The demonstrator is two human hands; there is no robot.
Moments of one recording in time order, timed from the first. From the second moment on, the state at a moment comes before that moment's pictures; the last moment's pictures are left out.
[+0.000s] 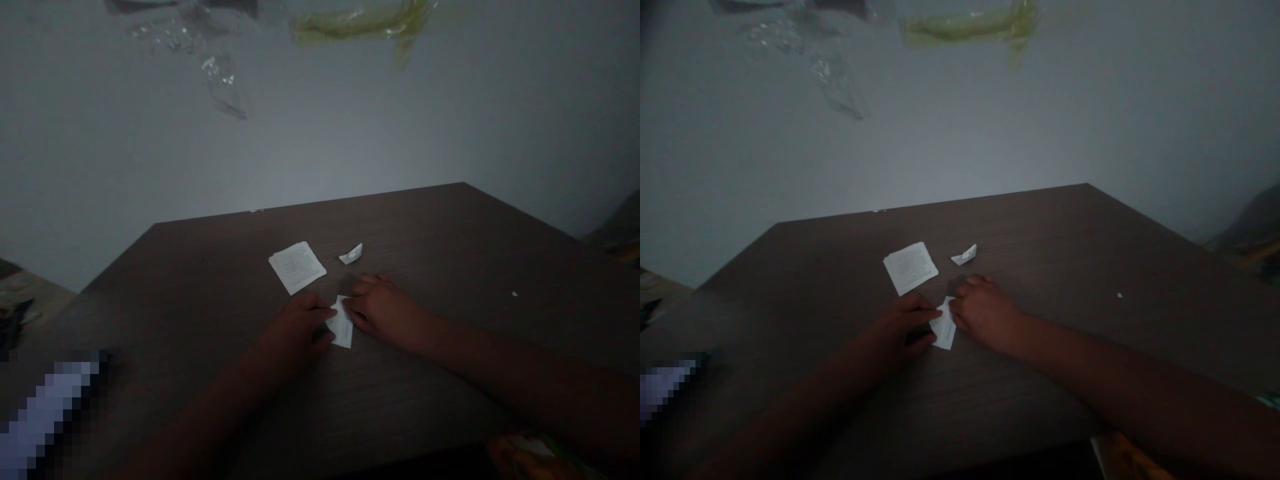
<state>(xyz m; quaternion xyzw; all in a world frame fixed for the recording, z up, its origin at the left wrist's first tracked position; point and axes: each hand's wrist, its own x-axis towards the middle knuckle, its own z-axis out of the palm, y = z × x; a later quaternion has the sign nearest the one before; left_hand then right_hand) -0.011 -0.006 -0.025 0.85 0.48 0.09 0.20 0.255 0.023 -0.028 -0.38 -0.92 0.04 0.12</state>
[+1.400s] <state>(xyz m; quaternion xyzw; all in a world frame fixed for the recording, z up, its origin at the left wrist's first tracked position) 0.004 -0.022 -0.007 0.86 0.47 0.06 0.16 0.260 0.050 -0.036 -0.48 -0.82 0.20 0.23</state>
